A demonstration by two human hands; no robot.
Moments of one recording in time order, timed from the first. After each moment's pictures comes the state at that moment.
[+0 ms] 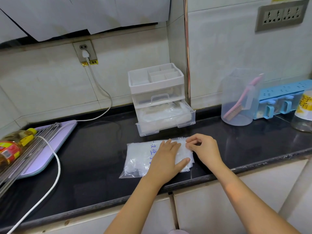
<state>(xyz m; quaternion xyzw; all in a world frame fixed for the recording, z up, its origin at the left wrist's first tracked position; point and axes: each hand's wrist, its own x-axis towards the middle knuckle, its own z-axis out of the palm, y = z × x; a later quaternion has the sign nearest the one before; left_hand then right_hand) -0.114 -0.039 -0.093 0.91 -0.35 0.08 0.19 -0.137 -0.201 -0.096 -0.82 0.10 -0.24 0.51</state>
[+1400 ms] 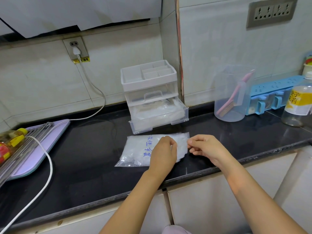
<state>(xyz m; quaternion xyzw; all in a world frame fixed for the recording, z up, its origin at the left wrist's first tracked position) -0.121 -0.066 -0.085 0.90 -0.22 0.08 0.36 -0.154 -0.226 -0.086 -0.69 0.14 -0.05 0.70</state>
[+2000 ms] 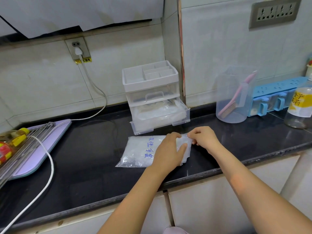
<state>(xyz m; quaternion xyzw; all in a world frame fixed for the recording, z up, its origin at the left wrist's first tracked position) -0.111 -0.073 -0.082 0.89 -0.30 0.07 0.33 -0.117 -0.231 -0.076 -0.81 0.20 -0.11 0.53</state>
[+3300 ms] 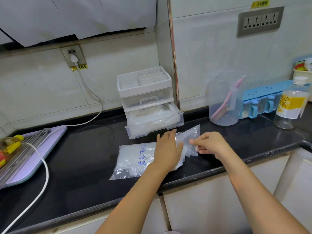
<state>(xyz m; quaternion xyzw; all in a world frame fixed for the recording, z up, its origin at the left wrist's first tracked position) -0.100 -0.095 -0.078 0.93 -0.30 0.11 0.19 -0.156 -0.251 -0.063 -0.75 0.23 -0.08 0.61</state>
